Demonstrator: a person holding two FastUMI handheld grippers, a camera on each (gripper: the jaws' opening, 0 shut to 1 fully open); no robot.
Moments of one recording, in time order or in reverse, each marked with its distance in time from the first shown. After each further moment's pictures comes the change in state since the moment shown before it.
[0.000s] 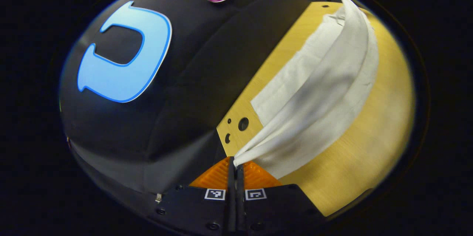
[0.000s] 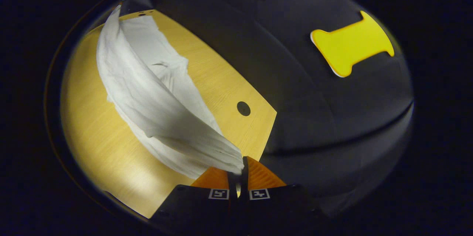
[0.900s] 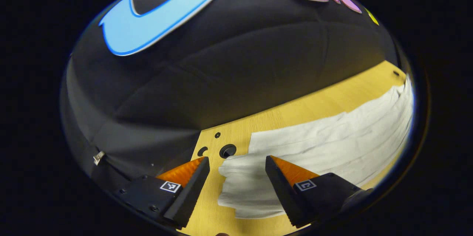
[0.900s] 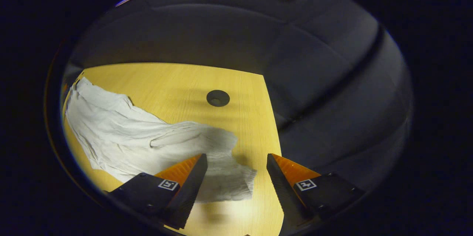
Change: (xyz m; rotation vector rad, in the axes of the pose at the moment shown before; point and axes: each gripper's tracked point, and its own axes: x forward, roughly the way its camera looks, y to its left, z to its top) left arm 0.071 -0.035 0.065 -0.614 -0.034 0.057; right arm 0.071 -0.004 -0.043 0.594 0.136 -0.036
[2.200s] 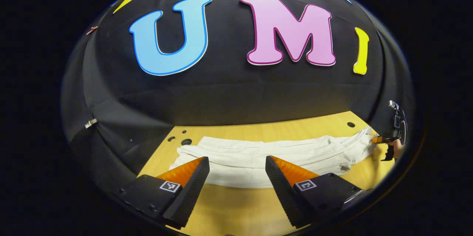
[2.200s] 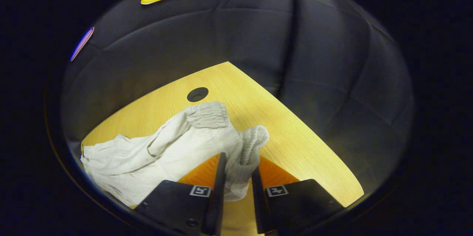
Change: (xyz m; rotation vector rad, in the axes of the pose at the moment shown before) left arm -0.208 -0.130 0.043 -0.281 -0.084 -0.184; right arm 0.007 0.033 -0.050 0.529 -0.040 -0.051
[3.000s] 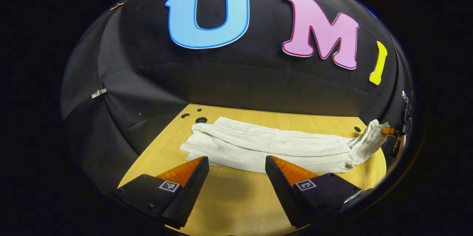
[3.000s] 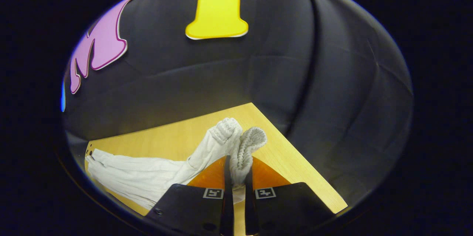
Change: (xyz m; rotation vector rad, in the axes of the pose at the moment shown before) left arm -0.010 0.083 -0.046 -0.148 0.091 0.067; right arm -0.110 0.084 0.089 -0.117 -0.240 0.093
